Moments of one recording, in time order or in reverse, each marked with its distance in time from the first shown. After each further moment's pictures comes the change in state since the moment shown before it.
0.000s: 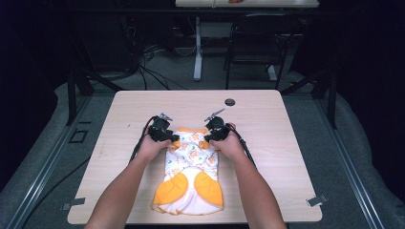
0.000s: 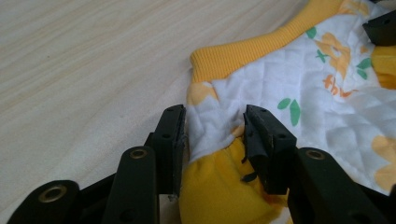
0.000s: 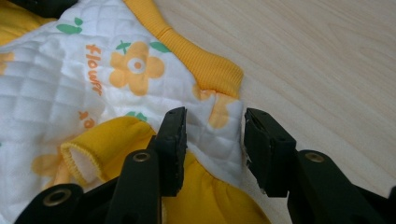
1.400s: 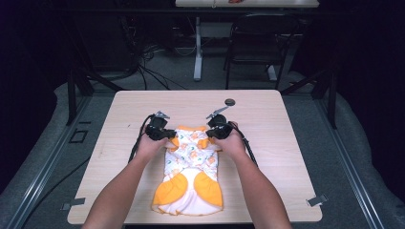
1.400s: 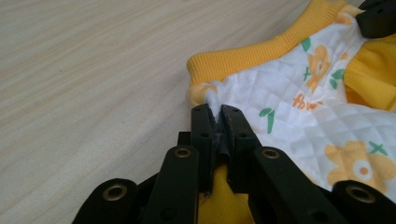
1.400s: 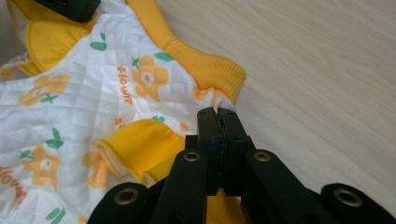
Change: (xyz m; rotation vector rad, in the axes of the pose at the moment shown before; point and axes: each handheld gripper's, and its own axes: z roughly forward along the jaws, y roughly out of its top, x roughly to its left) left arm -0.002 0.005 -0.024 -0.063 -0.024 -0.014; right arm 0.002 0.004 -0.024 -0.075 0.040 0.003
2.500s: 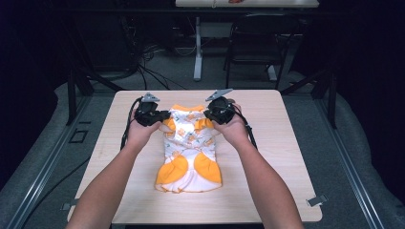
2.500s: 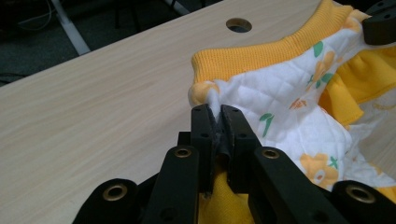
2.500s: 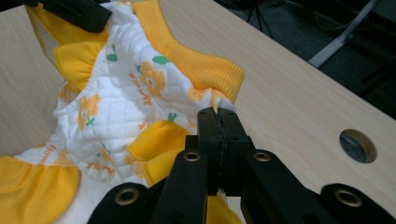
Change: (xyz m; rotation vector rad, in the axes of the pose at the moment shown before) left arm 0.000 0.046 -0.067 -0.185 0.047 0.043; right arm 0.010 0.052 -0.070 -0.173 -0.067 -0.094
